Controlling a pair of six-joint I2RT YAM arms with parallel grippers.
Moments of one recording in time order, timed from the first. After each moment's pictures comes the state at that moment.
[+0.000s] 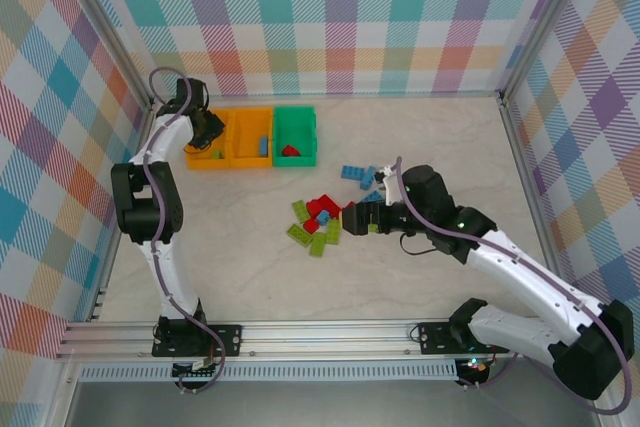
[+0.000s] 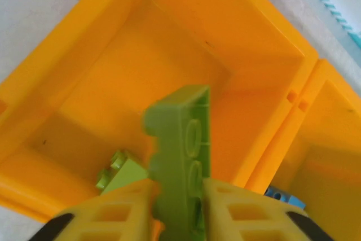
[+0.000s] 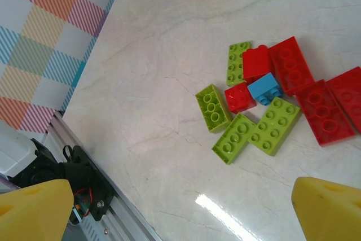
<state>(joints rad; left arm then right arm) 0.05 2.07 1.74 -0.67 -0.01 -0.70 0.68 0.99 0.83 -0.46 -0.36 0.54</state>
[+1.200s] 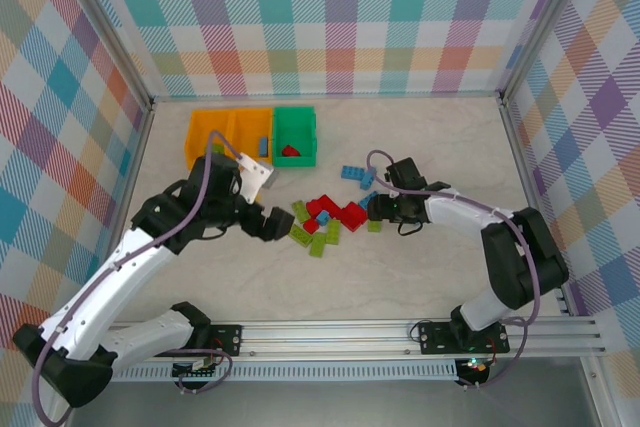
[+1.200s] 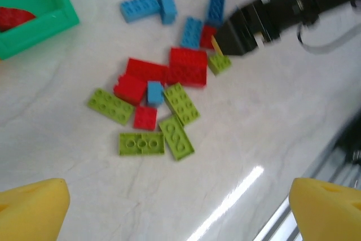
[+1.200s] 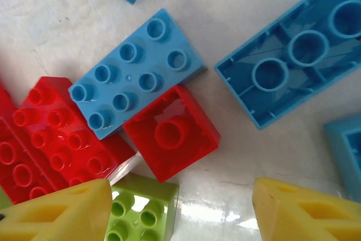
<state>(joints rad) -0.59 0.98 1.09 -0.89 0.25 -0.03 0.46 1.57 0.85 -0.39 -0.07 0.41</state>
